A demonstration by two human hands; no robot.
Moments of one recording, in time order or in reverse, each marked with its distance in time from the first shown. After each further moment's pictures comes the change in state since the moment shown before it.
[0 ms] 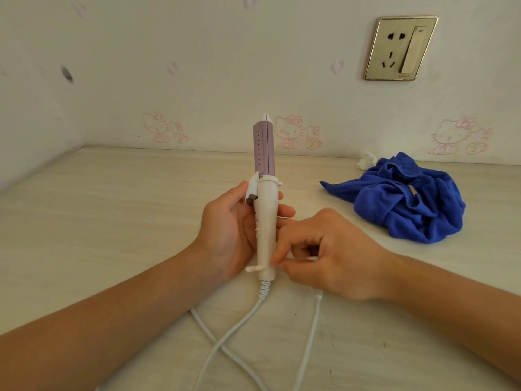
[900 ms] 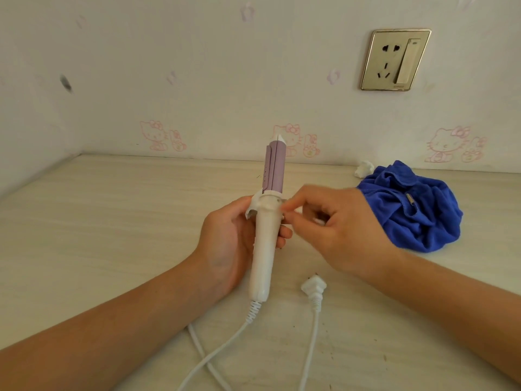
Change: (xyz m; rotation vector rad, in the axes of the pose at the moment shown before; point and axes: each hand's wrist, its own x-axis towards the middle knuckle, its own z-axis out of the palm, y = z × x) left_hand 0.000 -0.001 0.007 -0.005 0.030 0.045; right_hand 0.014 0.014 -0.010 -0.142 0.421 0.036
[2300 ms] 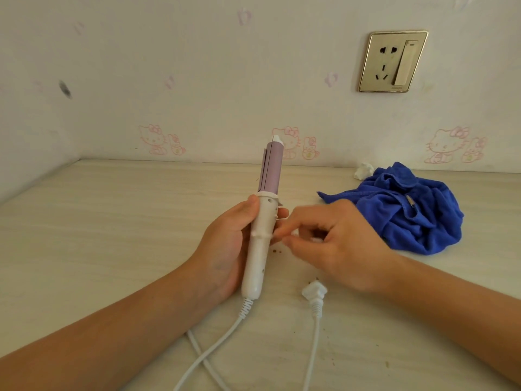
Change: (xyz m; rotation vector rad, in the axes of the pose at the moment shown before) left_hand 0.005 -0.005 -0.006 0.116 0.106 0.028; right_hand -0.007 0.002 -0.003 0.117 -0.188 0.028
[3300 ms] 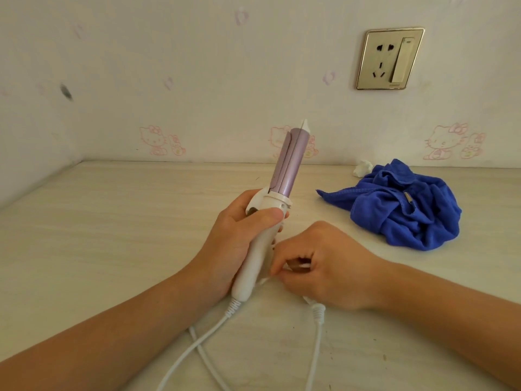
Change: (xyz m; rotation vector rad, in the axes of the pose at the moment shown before) left_hand -0.002 -0.003 -0.007 0.288 -0.145 0.212; right_hand -0.007 -0.017 0.006 -0.130 -0.321 -0.002
